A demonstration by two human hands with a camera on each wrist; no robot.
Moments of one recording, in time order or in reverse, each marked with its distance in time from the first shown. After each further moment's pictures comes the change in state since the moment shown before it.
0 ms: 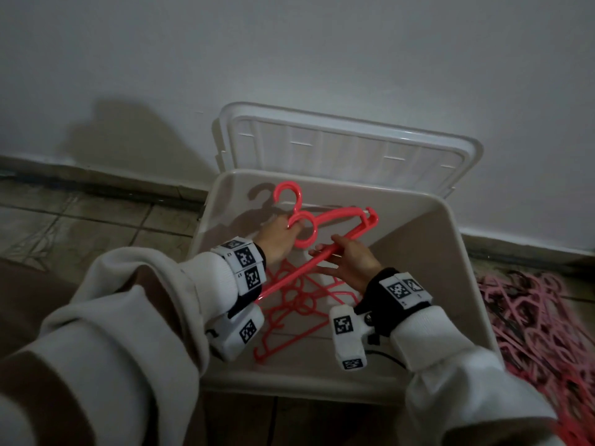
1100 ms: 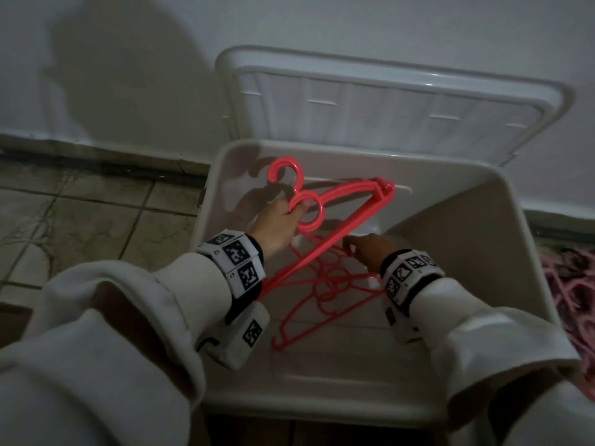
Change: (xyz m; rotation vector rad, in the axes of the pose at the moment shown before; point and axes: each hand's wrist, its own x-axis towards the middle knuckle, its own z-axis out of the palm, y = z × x) left_hand 0.023 -0.035 -0.008 -0.082 0.052 -0.037; right_hand 0.075 0.023 -0.038 -1.742 -0.129 -0.082
